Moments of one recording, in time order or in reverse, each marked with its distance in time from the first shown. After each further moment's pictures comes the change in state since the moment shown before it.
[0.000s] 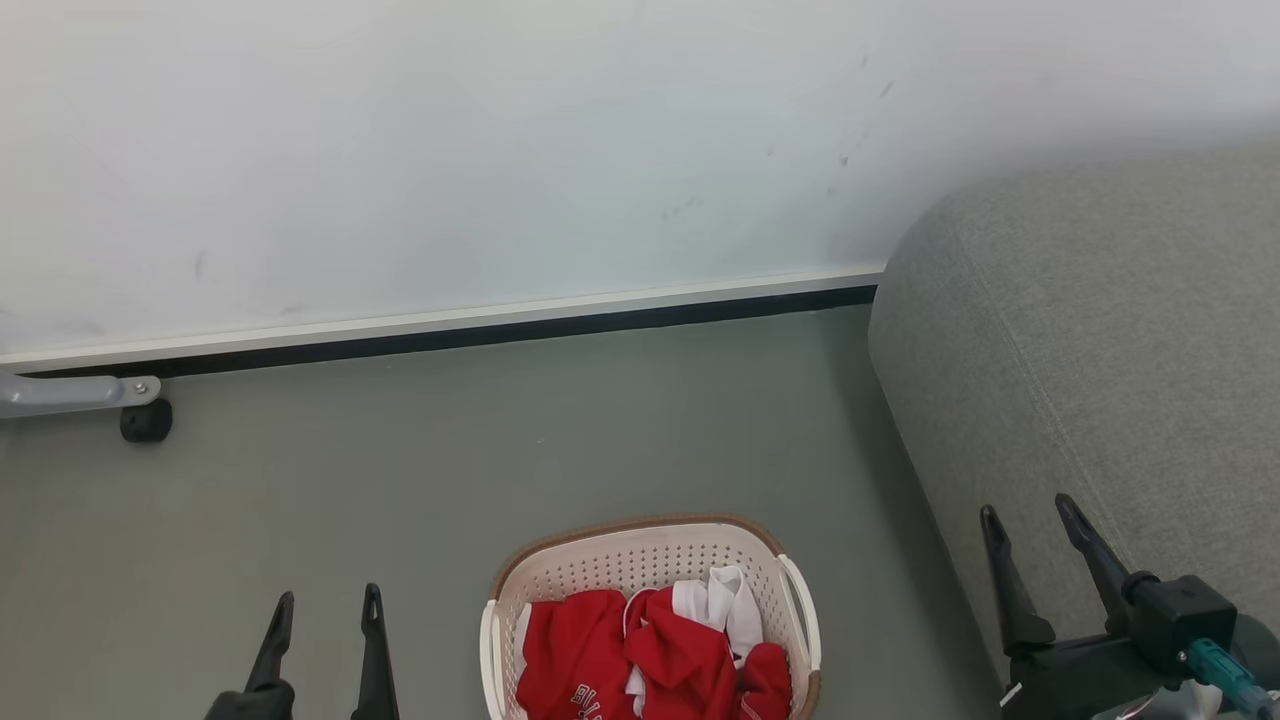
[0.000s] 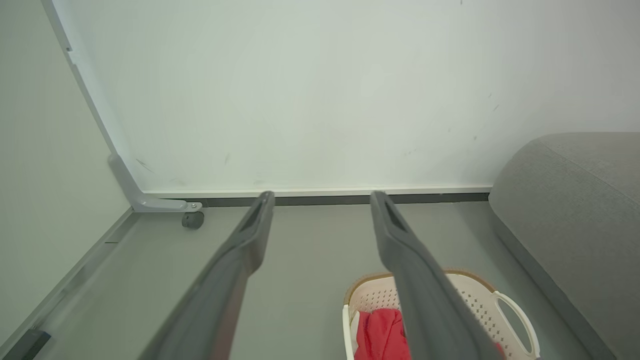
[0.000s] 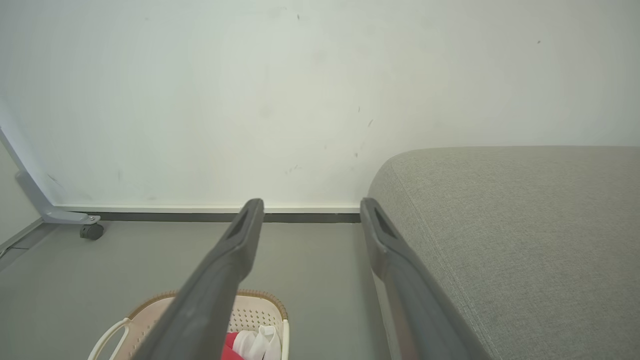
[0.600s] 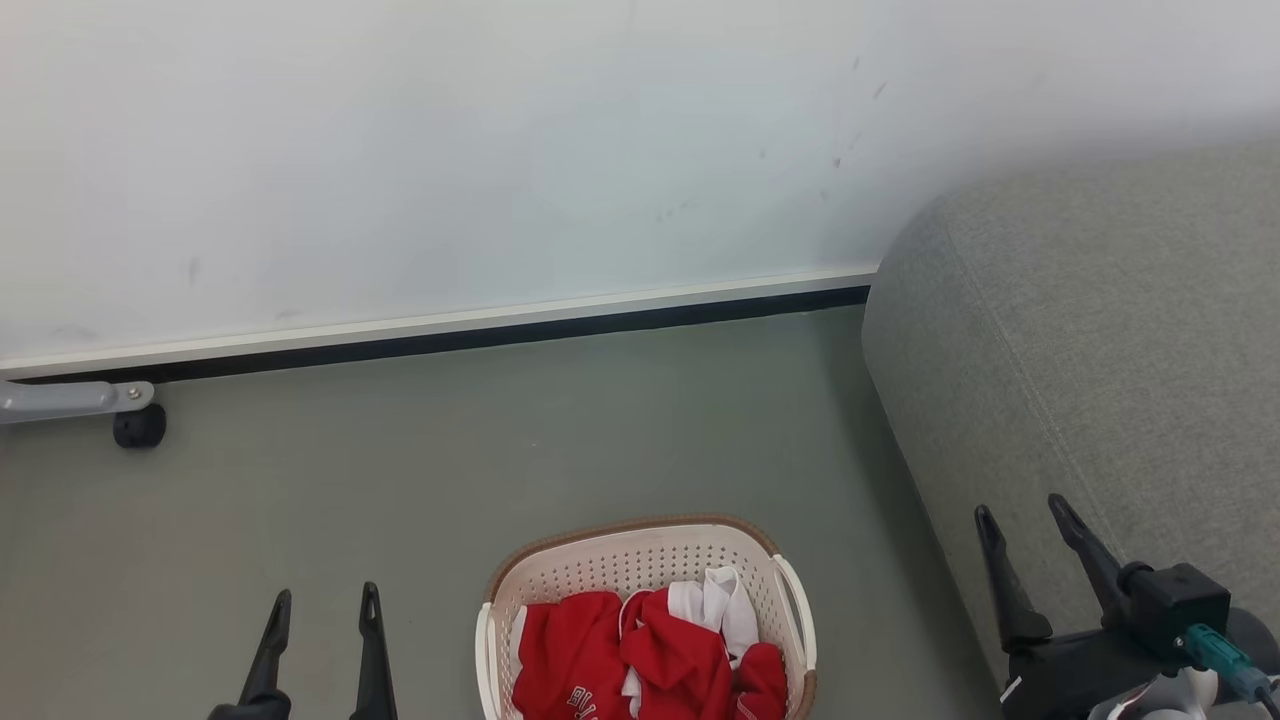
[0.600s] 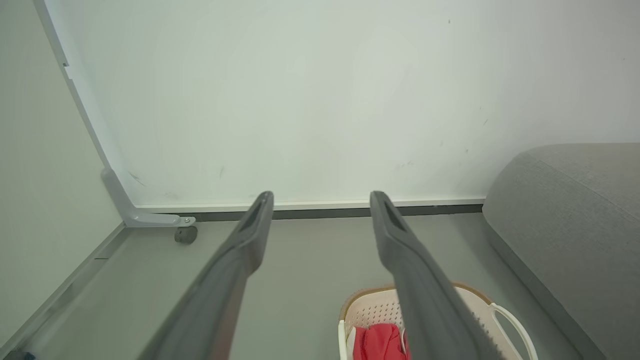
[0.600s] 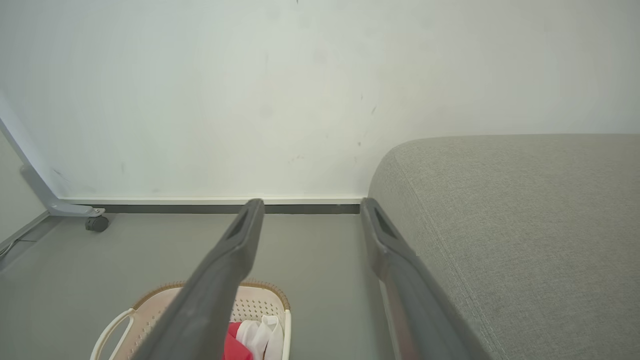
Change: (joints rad) left arm -0.008 0.012 -0.014 0.027 -0.019 0.000 -0.072; right arm -0.040 -0.038 0.067 0.043 0.079 0.000 0.000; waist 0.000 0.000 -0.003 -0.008
